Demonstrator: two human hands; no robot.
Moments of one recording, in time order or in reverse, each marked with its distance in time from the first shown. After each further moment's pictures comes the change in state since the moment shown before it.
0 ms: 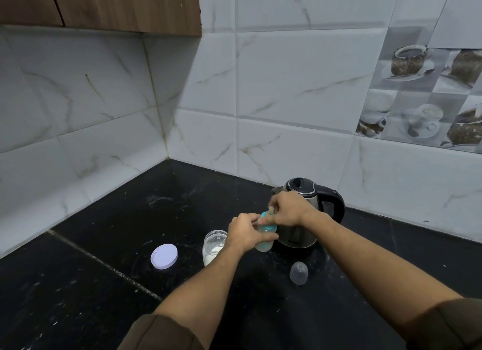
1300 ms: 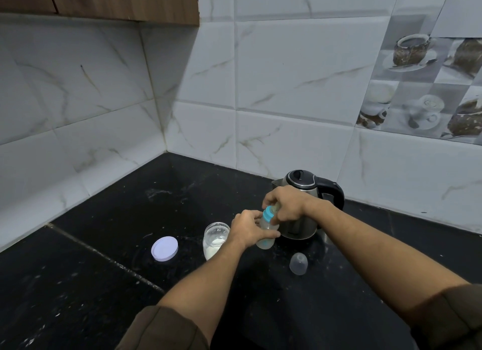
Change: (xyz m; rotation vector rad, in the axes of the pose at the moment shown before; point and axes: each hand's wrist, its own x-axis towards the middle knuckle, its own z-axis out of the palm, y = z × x) left_hand -0.005 -0.001 0.005 0.015 -0.080 -0.033; right_hand -0.005 -0.003 -0.008 -0.066 -0.153 -0.089
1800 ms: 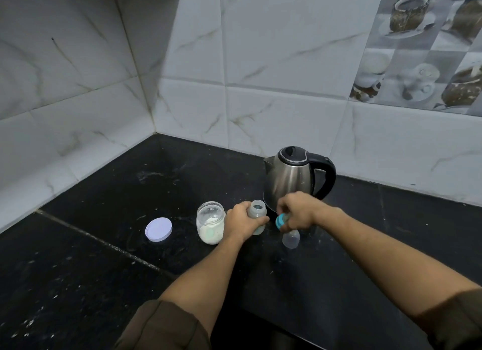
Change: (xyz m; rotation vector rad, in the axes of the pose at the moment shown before) left_hand -0.022 -0.020 0.032 -0.004 0.145 -0.121; right_hand -0.047 0.028 0.054 -0.068 -0.081 0.132
